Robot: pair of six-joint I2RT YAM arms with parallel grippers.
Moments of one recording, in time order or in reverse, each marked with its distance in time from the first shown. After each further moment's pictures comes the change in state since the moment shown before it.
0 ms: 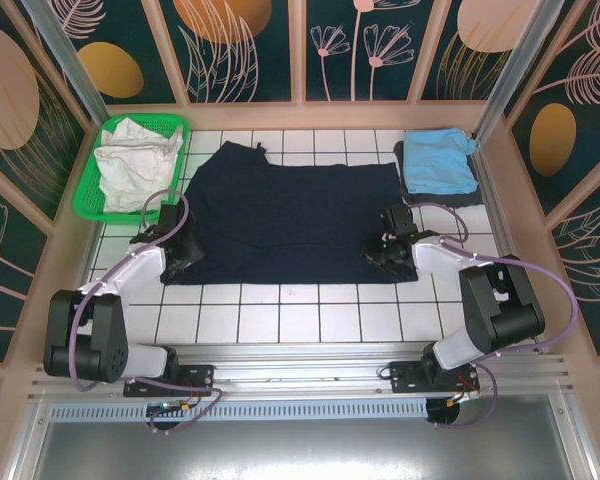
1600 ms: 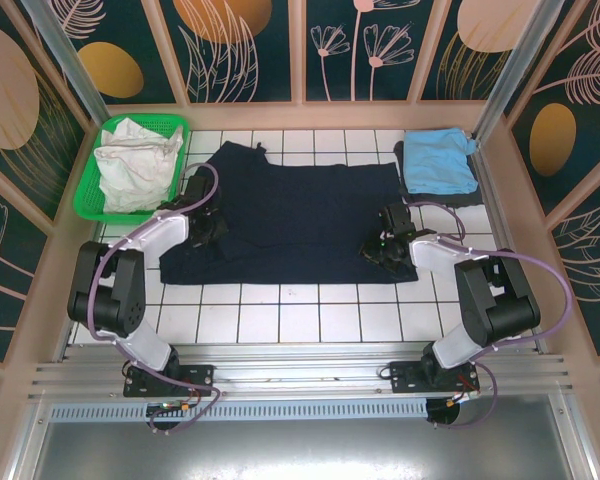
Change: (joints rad) left arm -0.109 0.297 0.280 0.053 0.130 0.077; right arm 0.000 0.042 0.005 0.041 -0.005 0.000
